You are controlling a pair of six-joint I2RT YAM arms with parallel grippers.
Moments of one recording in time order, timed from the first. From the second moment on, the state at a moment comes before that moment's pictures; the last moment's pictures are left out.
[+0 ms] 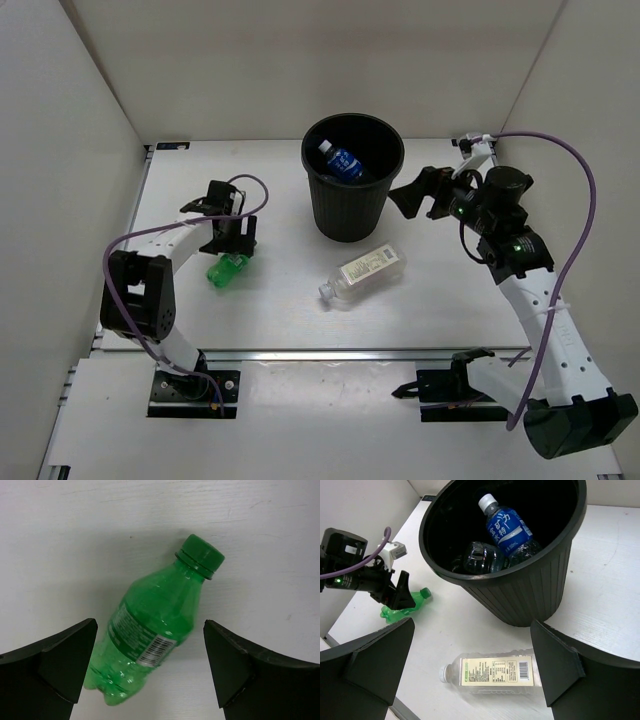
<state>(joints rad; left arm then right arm) -0.20 1.61 1.06 -0.59 -0.06 -0.08 0.23 0.99 1.12 -0.32 -0.38 0.29</state>
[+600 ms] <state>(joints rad) -0.30 1.56 1.00 -0.57 -0.11 -0.16 0.18 0.83 0.99 -0.31 -0.41 0.34</state>
